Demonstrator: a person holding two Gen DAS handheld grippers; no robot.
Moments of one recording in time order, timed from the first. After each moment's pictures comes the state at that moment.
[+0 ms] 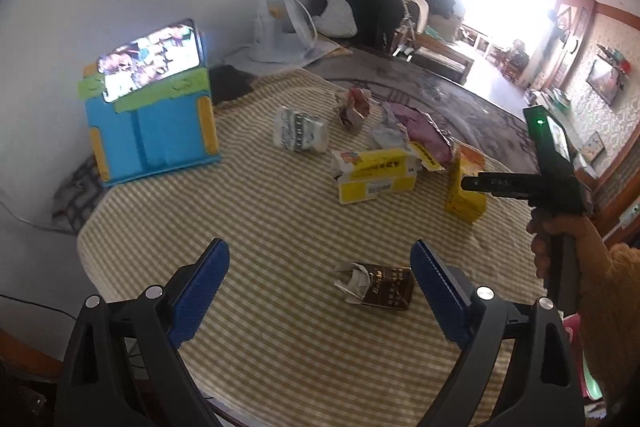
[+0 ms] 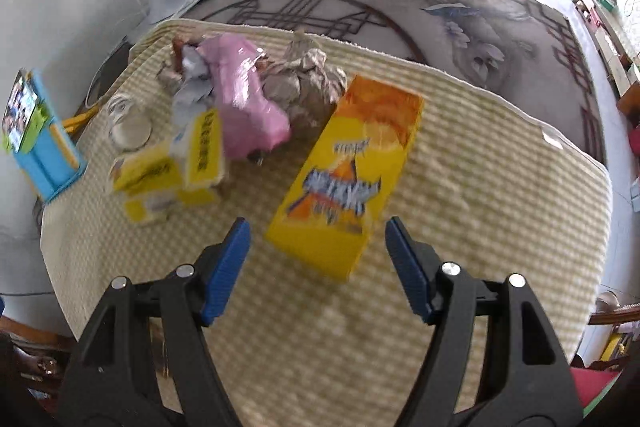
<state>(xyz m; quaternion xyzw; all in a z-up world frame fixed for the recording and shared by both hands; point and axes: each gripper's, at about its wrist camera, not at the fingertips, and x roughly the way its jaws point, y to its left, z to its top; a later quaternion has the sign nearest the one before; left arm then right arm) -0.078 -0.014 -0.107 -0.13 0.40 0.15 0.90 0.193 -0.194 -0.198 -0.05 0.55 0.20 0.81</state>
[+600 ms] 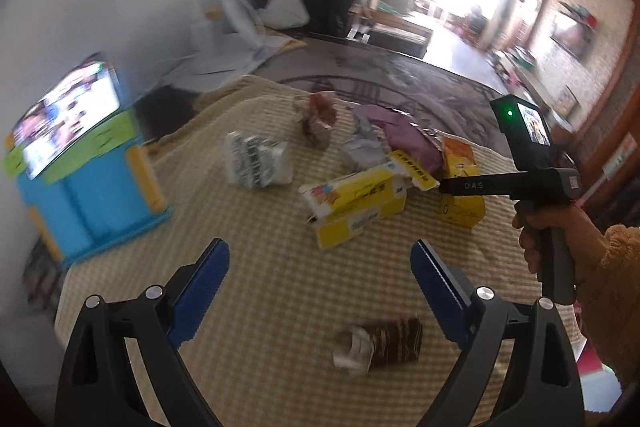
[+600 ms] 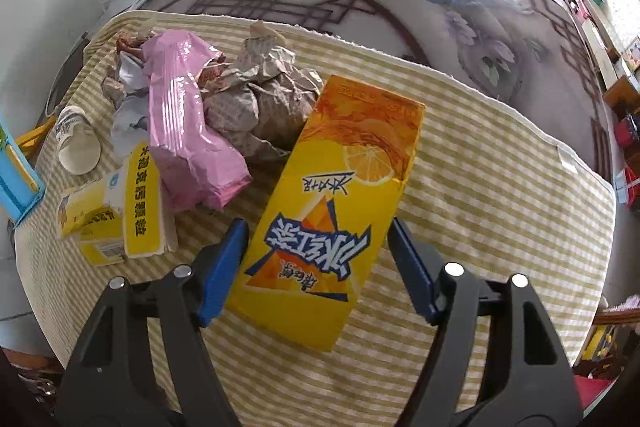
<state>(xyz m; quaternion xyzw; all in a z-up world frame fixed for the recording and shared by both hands) 0.020 0.009 -0.123 -0.07 0.43 0.05 0.90 0.232 -0.177 -0.223 -0.06 0.58 0.15 0.80</state>
